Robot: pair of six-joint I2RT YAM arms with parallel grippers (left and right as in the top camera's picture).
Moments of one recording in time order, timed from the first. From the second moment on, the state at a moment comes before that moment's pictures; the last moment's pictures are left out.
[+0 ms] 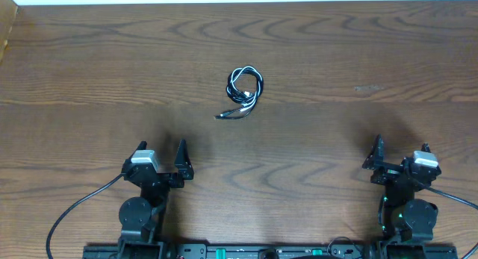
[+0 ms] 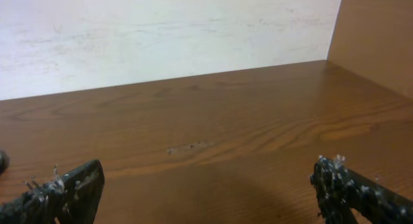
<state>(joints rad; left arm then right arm) -0.09 0.01 0.02 -0.12 -0.02 -0.22 -0.02 0.01 0.01 -0.05 0.18 0.09</state>
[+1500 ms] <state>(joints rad) -0.09 0.50 0.83 -0.31 -0.15 -0.04 -0.02 0.01 0.01 -0.02 0.21 0.06</state>
